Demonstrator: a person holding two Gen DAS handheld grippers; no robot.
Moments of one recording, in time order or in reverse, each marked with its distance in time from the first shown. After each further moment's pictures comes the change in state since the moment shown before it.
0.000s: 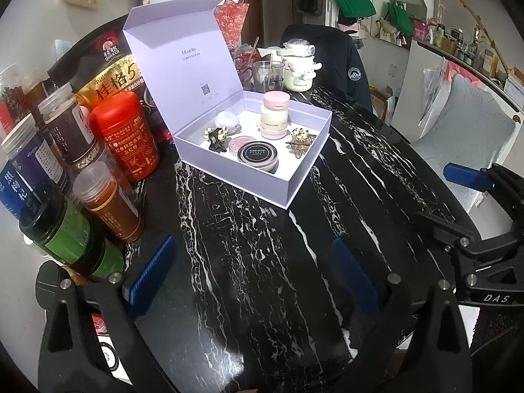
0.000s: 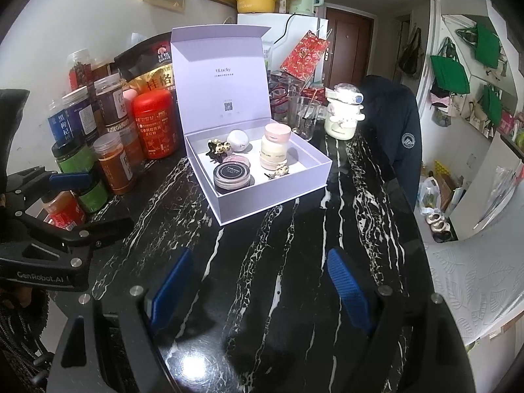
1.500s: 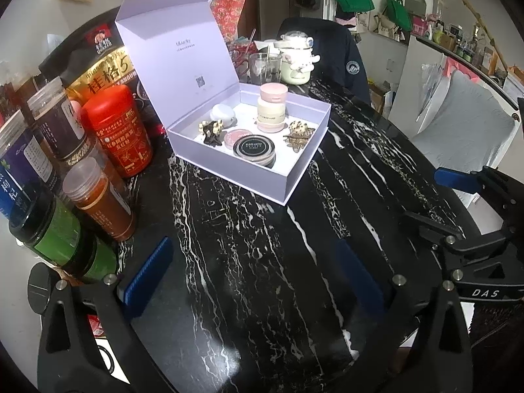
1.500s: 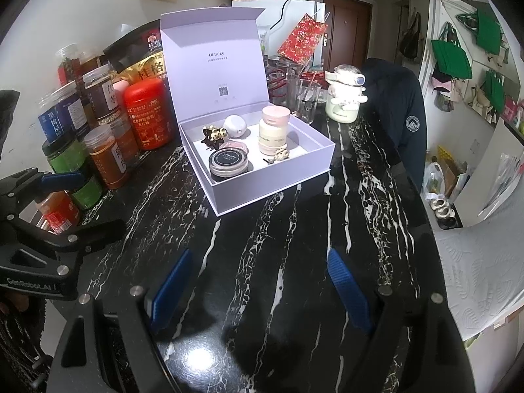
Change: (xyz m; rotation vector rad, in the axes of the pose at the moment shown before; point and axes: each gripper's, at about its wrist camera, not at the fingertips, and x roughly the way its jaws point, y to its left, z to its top) left arm 0.014 0.001 0.000 -0.002 0.036 -0.016; right arm 0.023 -0.004 -0.001 0.036 0.059 0.010
